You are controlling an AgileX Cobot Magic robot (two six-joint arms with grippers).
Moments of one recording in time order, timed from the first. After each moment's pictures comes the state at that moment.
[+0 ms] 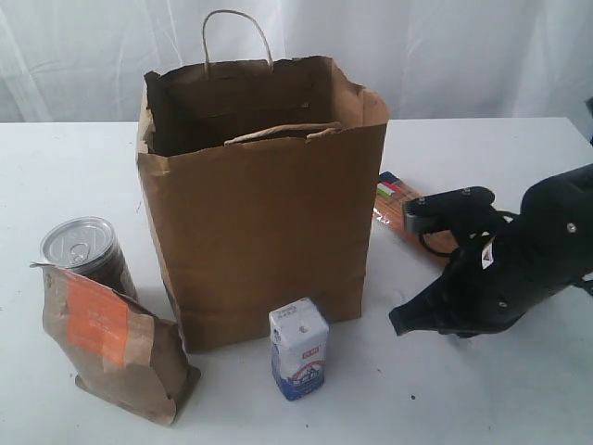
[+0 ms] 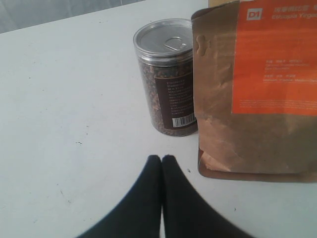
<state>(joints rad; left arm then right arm) -0.27 0.00 0.02 -0.06 0.40 0.15 0.42 1.50 -0.74 0.00 0.53 0.06</state>
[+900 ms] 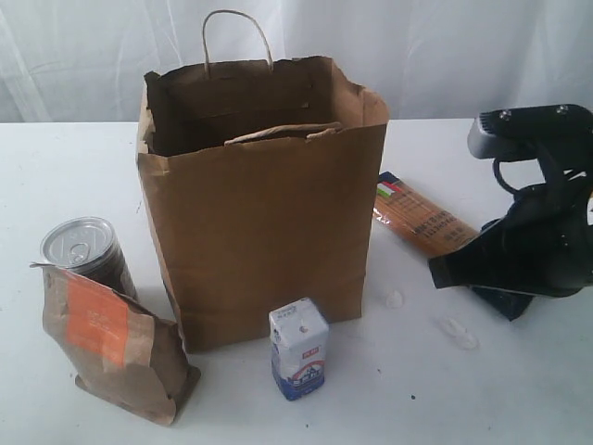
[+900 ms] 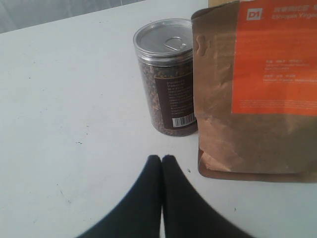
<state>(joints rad) -0.27 0.00 0.02 -0.06 0.40 0.15 0.42 1.10 -0.74 0.08 0.65 0.06</state>
